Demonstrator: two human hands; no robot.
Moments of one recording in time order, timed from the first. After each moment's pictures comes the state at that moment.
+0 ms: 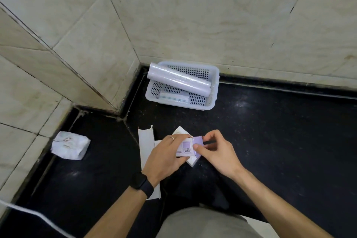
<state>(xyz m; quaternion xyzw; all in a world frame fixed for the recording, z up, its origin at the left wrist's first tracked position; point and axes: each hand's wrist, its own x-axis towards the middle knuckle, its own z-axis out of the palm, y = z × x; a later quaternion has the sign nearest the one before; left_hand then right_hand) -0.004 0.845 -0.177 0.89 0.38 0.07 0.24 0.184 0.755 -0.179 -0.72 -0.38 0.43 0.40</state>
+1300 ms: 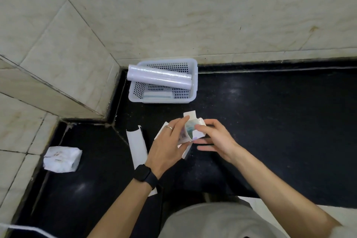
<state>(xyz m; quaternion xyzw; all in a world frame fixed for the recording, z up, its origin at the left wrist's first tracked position) 0.044 0.826 -0.161 0.91 0.32 0.12 0.23 0.217 0.739 -0.169 -0.60 -0.11 0.62 0.50</state>
